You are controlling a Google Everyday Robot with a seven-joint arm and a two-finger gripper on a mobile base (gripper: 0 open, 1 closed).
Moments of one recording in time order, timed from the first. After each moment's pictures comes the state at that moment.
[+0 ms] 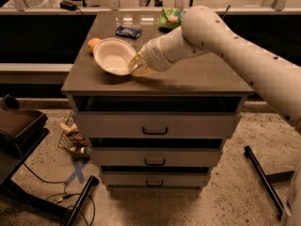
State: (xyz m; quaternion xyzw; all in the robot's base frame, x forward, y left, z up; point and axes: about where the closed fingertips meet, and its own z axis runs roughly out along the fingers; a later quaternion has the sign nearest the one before) arm 0.675 0.045 0.838 -0.87 0.23 -0.06 0.44
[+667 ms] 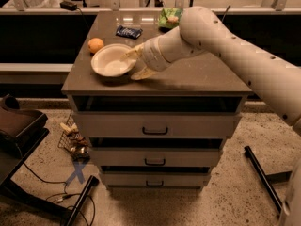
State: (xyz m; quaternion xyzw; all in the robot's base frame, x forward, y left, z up) arm 0.674 0.049 0.835 -0.87 0.22 -0.05 0.44
